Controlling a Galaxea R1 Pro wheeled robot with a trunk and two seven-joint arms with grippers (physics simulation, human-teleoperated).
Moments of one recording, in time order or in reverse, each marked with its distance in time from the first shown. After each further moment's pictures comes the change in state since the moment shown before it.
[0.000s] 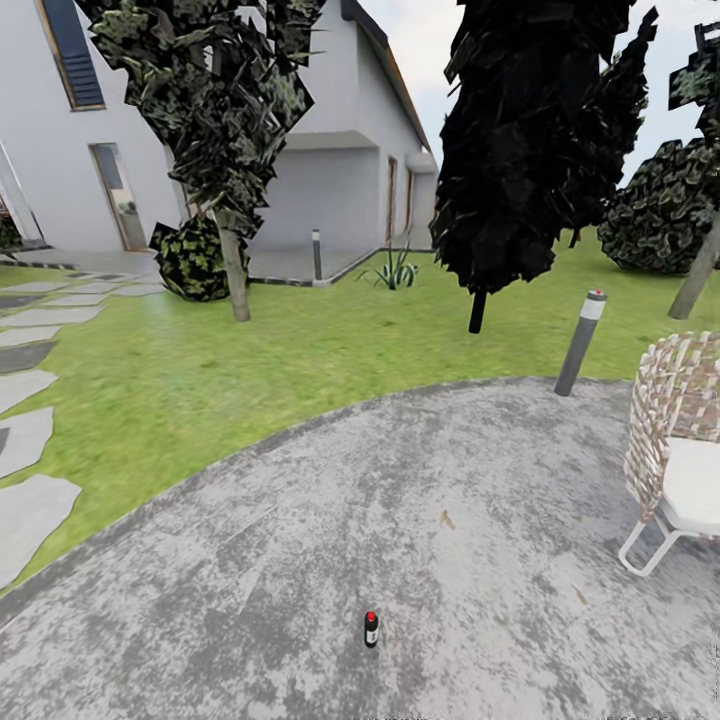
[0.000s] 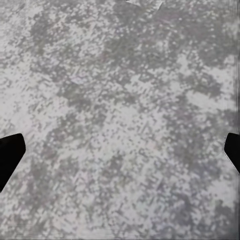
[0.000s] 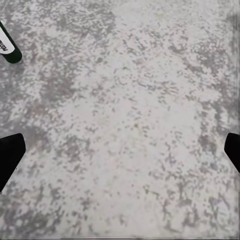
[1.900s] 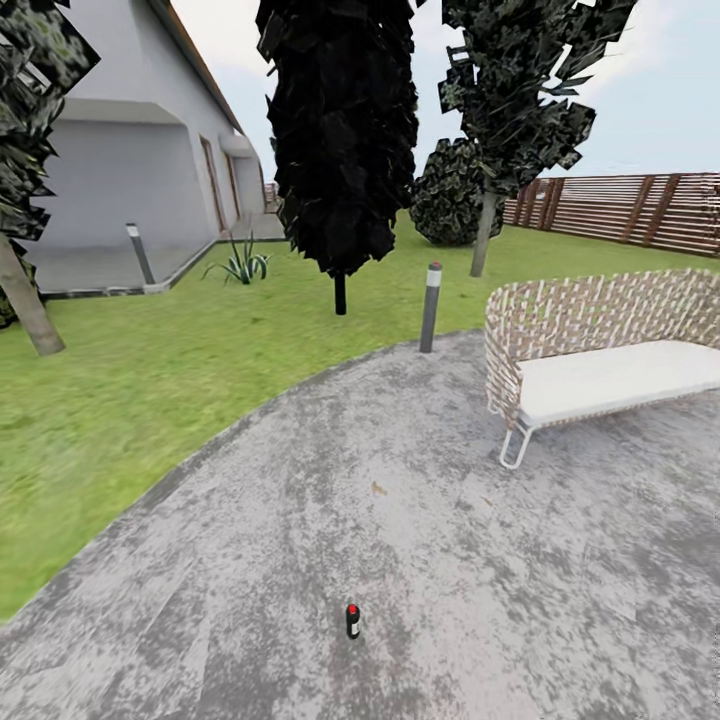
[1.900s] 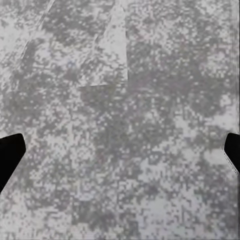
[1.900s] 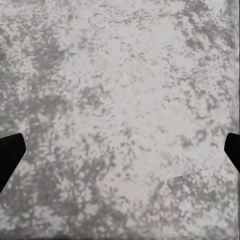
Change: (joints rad) left arm 0.000 -0.002 0.001 -0.001 0.000 0.000 0.000; right arm 0.000 0.000 0.000 0.000 -0.001 0.000 0.001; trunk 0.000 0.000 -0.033
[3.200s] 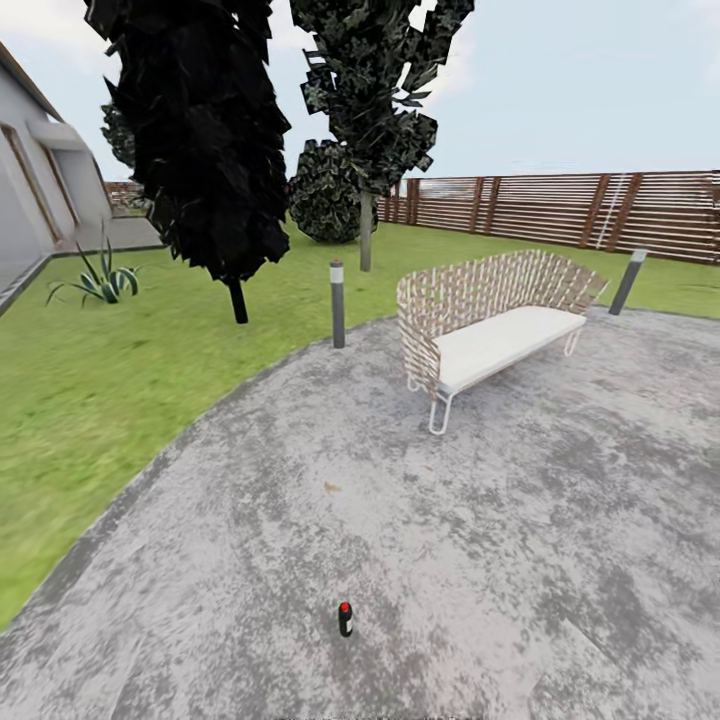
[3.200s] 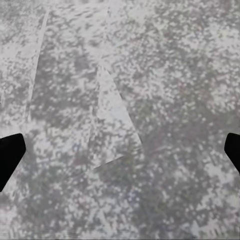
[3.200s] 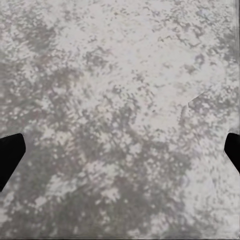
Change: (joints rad) left arm 0.000 0.000 -0.001 -0.001 0.000 0.000 0.000; right arm 0.000 0.000 0.000 0.000 0.000 0.001 0.000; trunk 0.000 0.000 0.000
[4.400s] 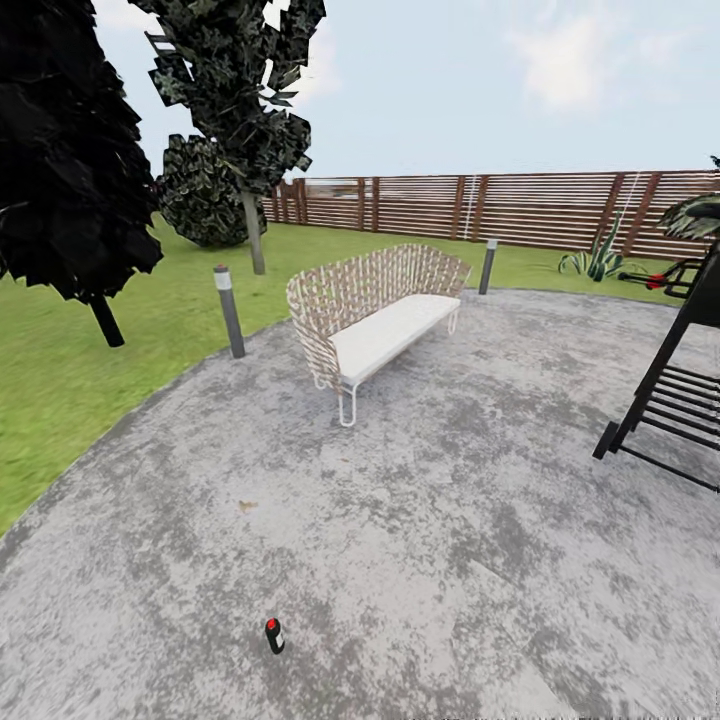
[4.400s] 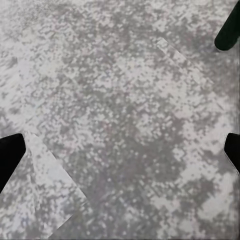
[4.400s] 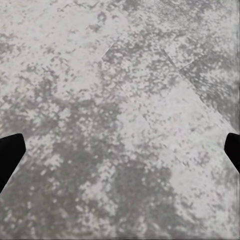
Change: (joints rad) left arm 0.000 0.007 -0.007 0.000 -0.007 -0.001 -0.003; right arm -0.001 0.006 -0.054 -0.005 -0.003 -0.002 0.000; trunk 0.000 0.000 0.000
